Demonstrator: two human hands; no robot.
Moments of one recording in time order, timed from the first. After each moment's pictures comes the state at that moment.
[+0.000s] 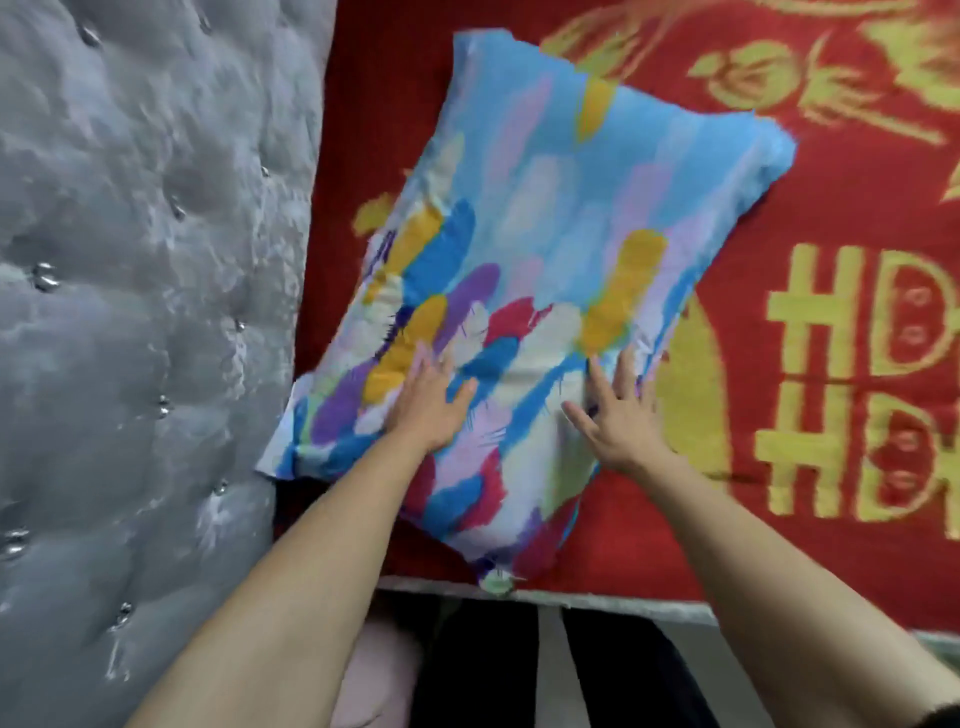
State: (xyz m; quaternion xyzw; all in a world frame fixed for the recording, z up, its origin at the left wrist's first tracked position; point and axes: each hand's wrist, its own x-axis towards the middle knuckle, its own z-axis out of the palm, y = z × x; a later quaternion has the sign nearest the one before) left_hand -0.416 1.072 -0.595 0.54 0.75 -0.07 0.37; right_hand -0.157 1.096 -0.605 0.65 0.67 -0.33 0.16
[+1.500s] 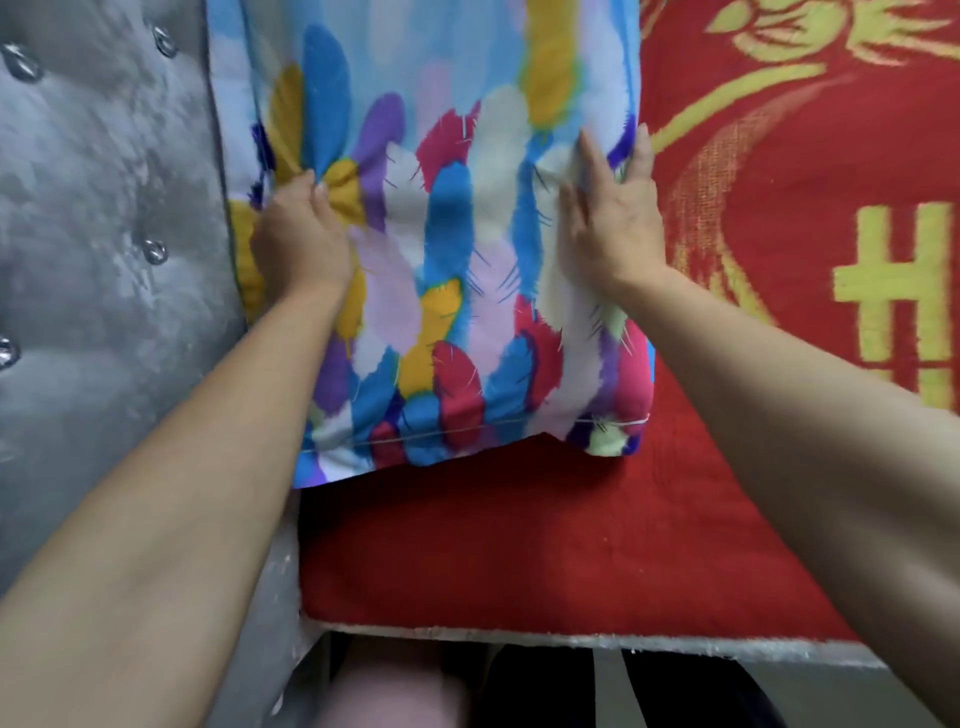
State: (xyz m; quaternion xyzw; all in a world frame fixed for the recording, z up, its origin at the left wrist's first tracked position) left_hand -0.524 1.239 -0.528 0.50 0.84 0.20 0.04; right_hand -0.249 1.275 -0.570 0.67 0.68 -0.24 -0.18
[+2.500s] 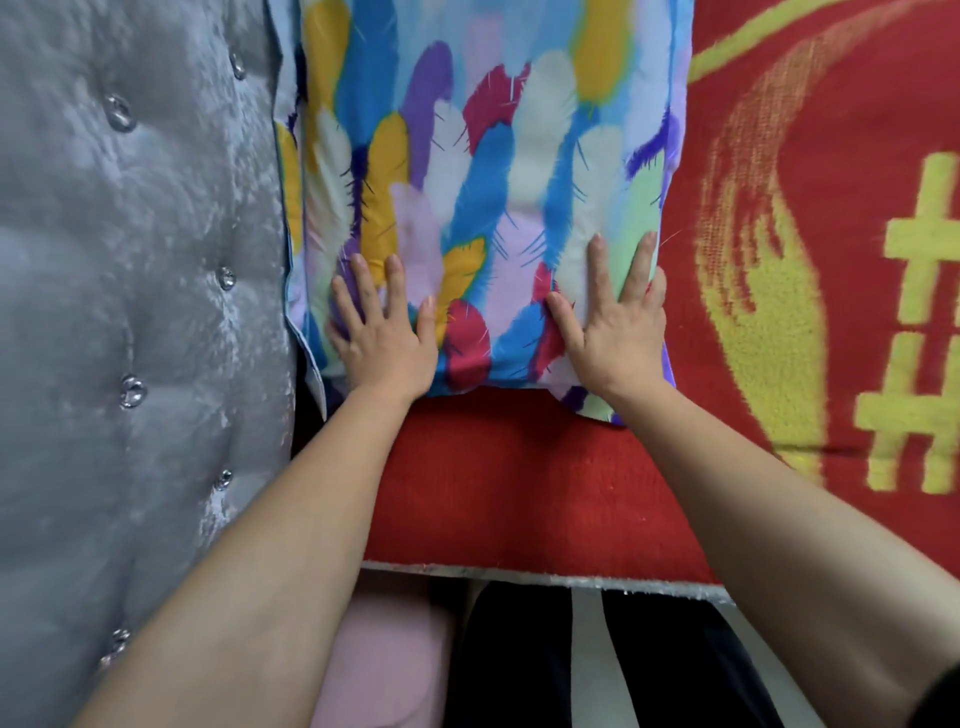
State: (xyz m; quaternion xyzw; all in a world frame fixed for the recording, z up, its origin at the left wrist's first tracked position) left_hand -0.489 1.079 -0.639 0.51 0.84 -0.07 0.18; right_hand -0.252 1.125 -0.654 0.69 0.70 -0.18 -0.02
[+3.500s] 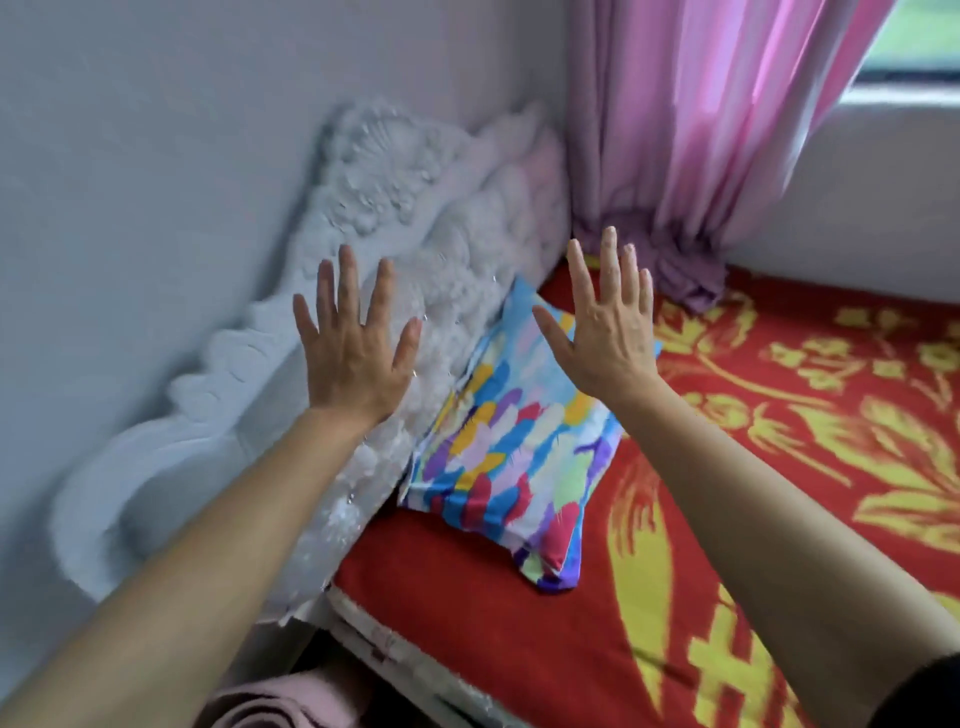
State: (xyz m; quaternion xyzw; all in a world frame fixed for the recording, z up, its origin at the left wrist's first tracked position) left_hand -0.360 0.977 -0.112 0.48 0.83 0.12 -0.26; right_hand -0.158 1.157 -0.151 0.39 0.86 -0.01 -0.34
